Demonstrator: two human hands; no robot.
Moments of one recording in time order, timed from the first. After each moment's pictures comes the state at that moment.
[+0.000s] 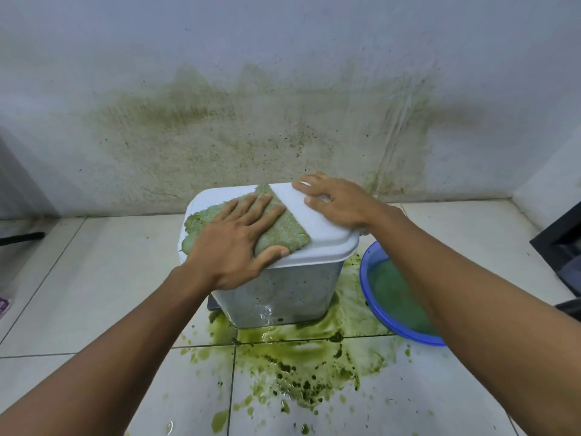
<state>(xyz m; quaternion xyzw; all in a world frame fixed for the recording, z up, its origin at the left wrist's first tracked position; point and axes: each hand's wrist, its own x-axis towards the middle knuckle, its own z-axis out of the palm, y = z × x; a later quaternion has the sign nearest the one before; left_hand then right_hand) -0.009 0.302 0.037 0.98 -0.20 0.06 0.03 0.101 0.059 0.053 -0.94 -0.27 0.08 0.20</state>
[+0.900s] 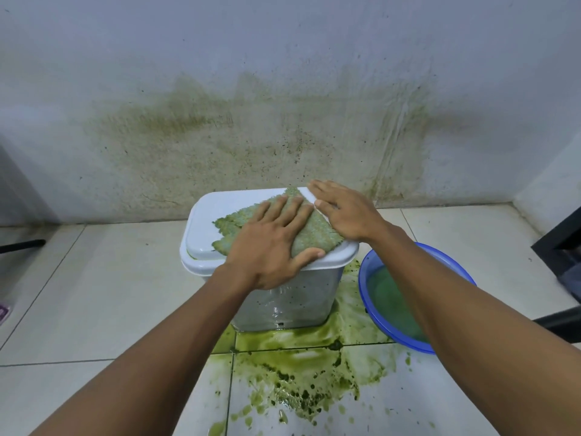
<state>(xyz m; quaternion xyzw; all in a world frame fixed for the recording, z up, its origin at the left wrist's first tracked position) 0.010 0.241 0.038 0.98 -0.20 0.05 0.02 0.101 0.044 0.037 -0.94 -0.22 0.02 0.24</state>
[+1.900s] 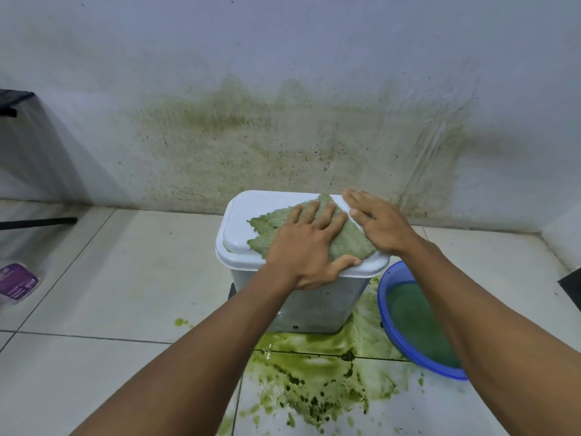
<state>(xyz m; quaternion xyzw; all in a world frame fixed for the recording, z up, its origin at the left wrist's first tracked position) 0.008 0.236 0.040 0.98 -0.18 0.06 0.03 0.102 0.047 0.037 -0.94 -0.22 0.01 0.26</state>
